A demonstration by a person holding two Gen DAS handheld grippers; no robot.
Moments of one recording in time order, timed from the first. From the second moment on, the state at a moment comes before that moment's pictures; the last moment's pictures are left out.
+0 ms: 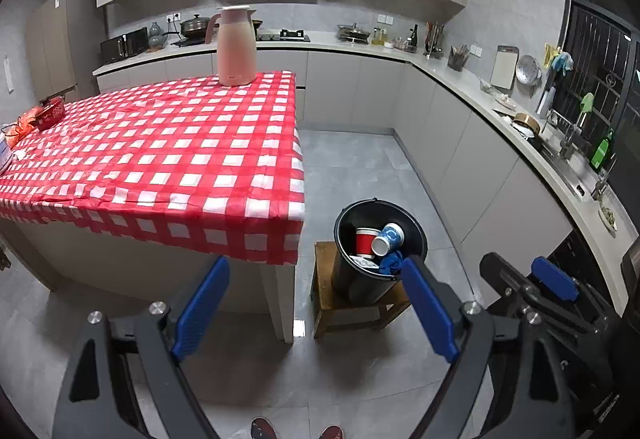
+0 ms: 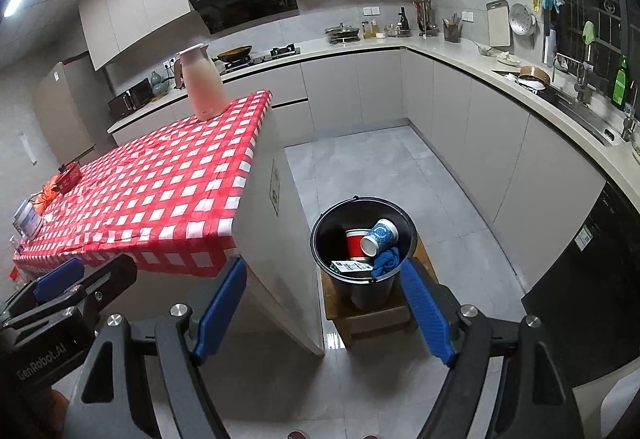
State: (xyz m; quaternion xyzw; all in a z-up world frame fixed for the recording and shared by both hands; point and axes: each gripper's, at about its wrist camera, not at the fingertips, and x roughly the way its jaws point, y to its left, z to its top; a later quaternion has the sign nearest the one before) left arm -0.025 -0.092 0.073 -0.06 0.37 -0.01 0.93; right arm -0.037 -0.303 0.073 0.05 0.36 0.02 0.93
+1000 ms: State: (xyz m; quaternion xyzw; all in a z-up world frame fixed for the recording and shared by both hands) left arm -0.025 -0.089 0.070 -0.04 0.38 0.03 0.92; right arm -0.037 -0.305 0.075 0.05 0.36 0.02 0.93
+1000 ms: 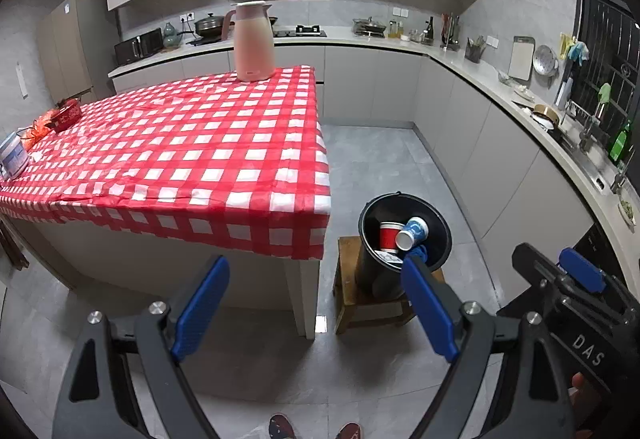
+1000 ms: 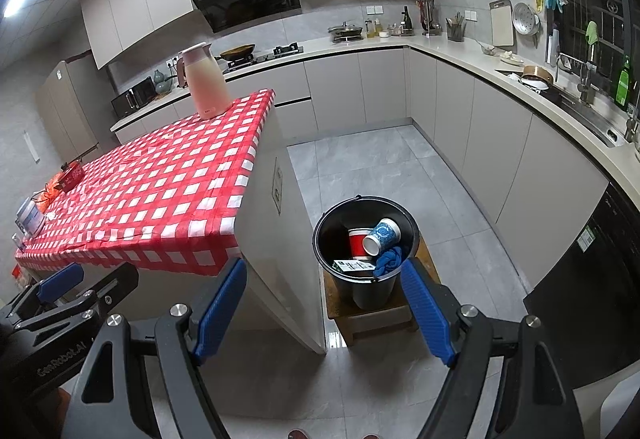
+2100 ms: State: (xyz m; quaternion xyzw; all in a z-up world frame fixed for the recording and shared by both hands) left arm -0.014 -0.083 0.065 -0.04 0.39 0.02 0.92; right arm -0.026 -0.294 0.067 0.05 0.37 0.03 0.93
